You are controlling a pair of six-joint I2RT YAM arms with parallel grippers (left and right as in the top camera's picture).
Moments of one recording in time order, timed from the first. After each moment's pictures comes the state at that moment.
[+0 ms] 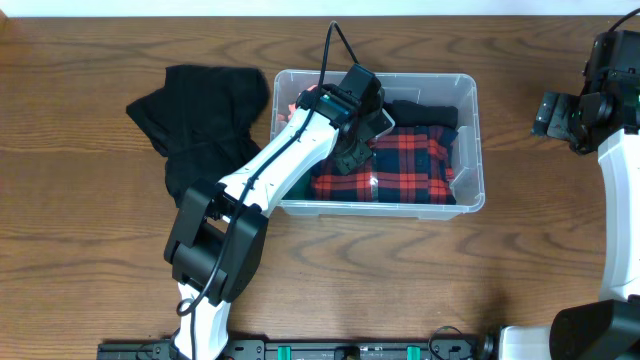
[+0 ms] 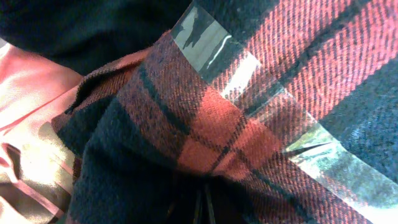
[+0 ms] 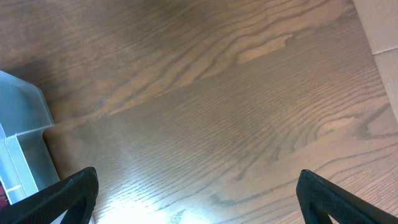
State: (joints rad) left arm -0.60 2.06 1.67 -0.93 0.08 0.35; right arm -0.19 1.57 1.56 -1.10 0.28 0.14
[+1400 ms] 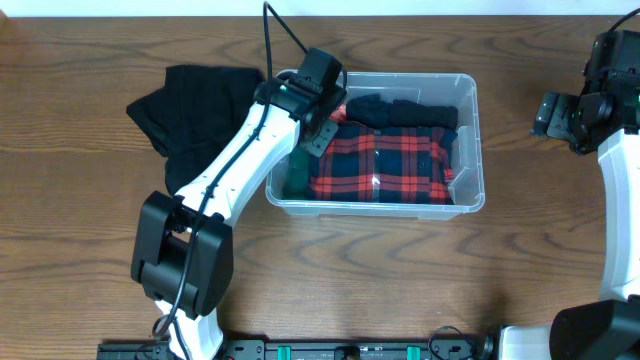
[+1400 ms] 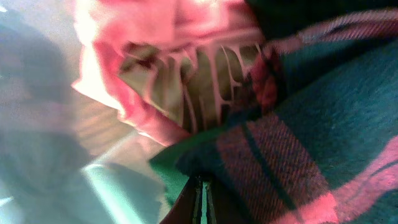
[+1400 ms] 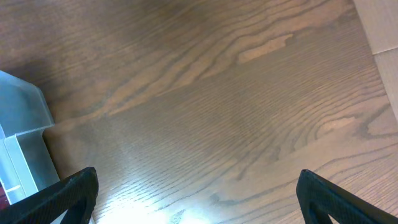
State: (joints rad) left arm -0.48 1.93 1.59 -0.90 -0.07 0.11; right arm -0.19 1.57 1.56 -1.10 0.28 0.14
